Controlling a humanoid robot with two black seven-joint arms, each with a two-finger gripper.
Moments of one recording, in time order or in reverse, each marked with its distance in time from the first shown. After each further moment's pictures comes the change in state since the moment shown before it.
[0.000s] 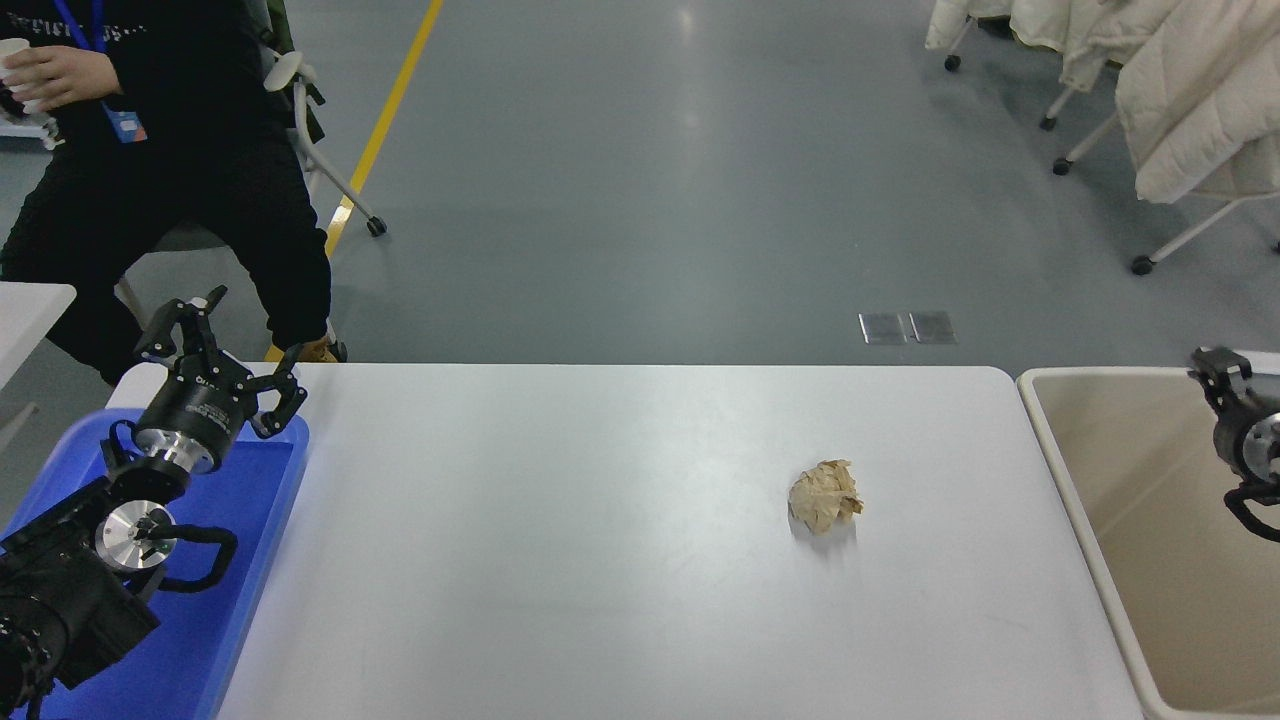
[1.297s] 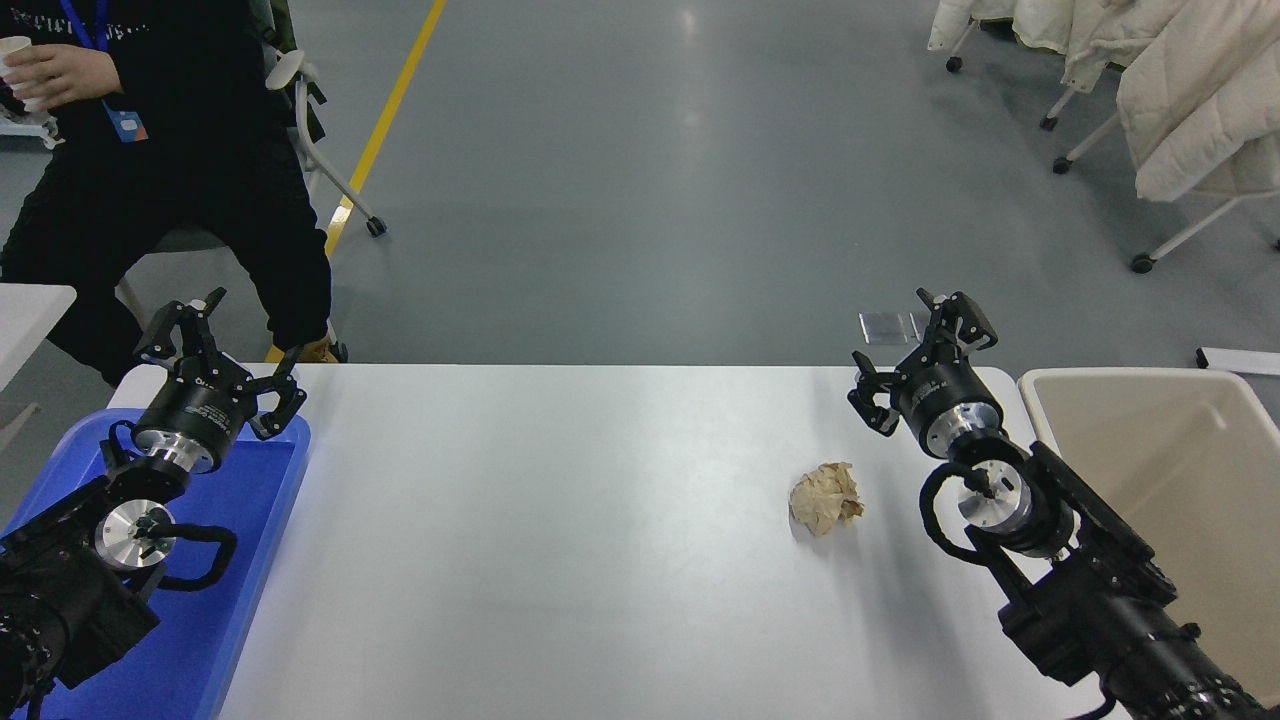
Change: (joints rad) left arm 0.000 0.000 0.000 0.000 0.000 0.000 0.000; right arm -0.335 0.673 0.902 0.049 -0.089 0.088 0.341
